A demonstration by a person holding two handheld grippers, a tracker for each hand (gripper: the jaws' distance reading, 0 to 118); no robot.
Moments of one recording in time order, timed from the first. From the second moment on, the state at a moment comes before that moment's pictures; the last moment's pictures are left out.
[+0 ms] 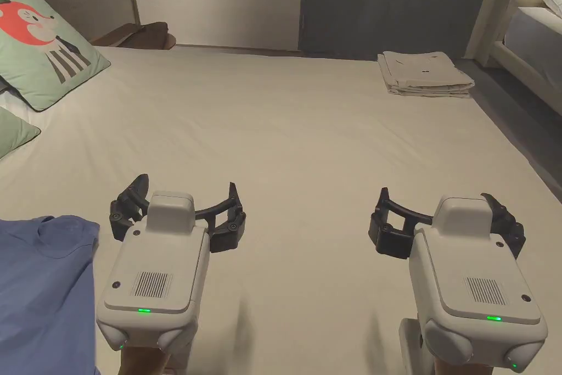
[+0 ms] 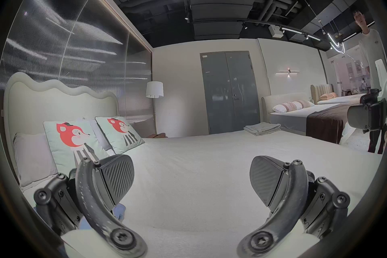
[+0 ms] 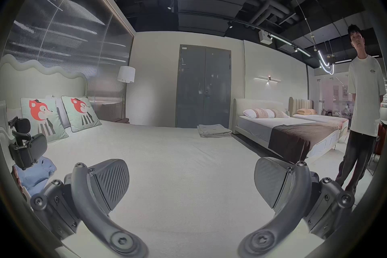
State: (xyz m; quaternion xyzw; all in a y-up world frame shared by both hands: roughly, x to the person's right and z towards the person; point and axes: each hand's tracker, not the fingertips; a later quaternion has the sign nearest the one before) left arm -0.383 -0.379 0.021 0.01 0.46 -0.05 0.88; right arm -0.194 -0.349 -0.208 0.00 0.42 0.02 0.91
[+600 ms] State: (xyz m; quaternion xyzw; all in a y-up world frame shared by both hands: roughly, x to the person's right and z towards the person) left arm -0.385 -0.379 0.022 0.01 0.46 -0.05 0.88; right arm -0.196 -0.348 -0.206 0.00 0.42 0.03 0.91
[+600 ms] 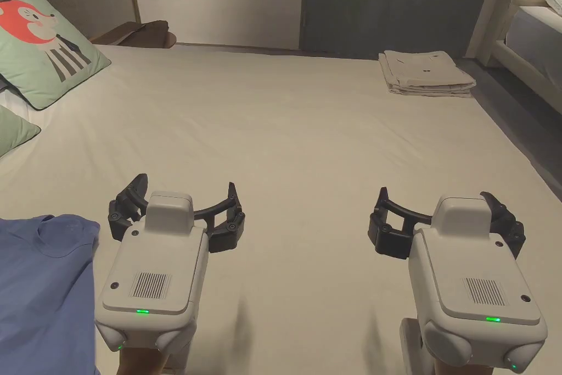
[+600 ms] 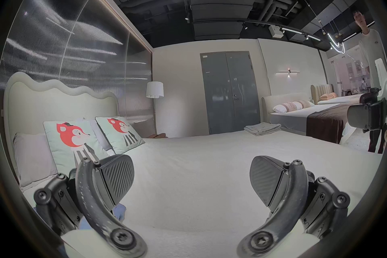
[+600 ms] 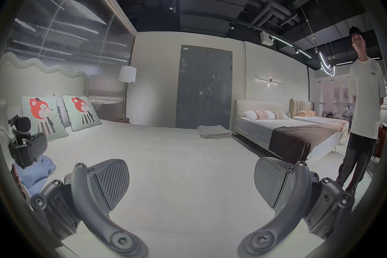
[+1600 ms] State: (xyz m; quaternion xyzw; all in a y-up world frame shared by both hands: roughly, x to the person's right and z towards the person) left arm -0.385 -0.378 0.023 0.01 0.46 -0.06 0.88; right arm -0.197 -0.346 -0.204 0.01 0.42 0.03 0.91
